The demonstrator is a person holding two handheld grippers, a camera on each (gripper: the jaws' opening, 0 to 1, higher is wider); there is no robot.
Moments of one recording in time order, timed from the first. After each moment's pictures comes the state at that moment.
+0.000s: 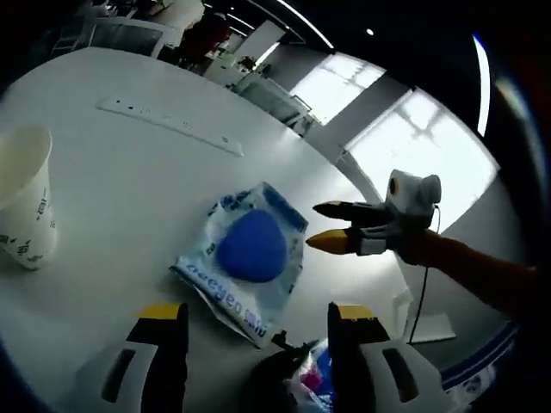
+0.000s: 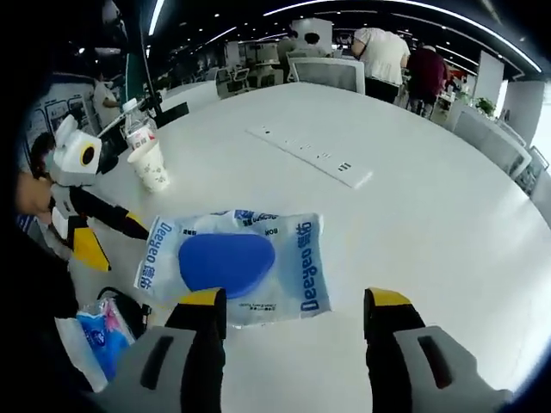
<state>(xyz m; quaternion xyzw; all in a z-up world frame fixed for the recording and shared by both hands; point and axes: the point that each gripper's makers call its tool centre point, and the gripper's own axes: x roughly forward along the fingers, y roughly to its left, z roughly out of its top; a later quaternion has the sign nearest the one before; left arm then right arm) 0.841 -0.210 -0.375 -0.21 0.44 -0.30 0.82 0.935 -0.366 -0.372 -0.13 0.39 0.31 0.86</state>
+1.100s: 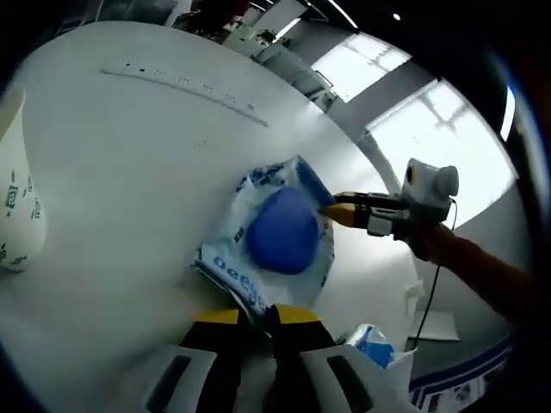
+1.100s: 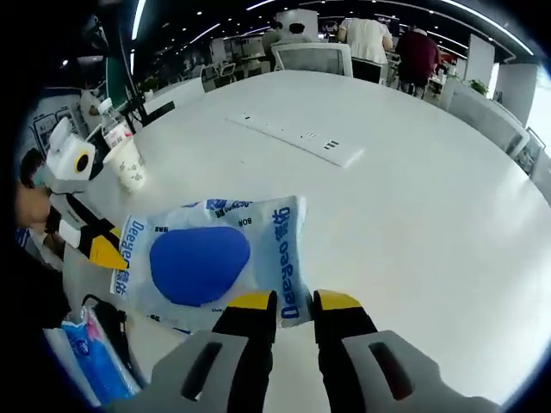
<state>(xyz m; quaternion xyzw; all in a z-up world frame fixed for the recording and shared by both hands) 0.848 -0.207 -0.411 -0.18 0.51 -0.28 0.79 0.946 -0.371 -0.402 -0.11 0.42 0.28 0.85</state>
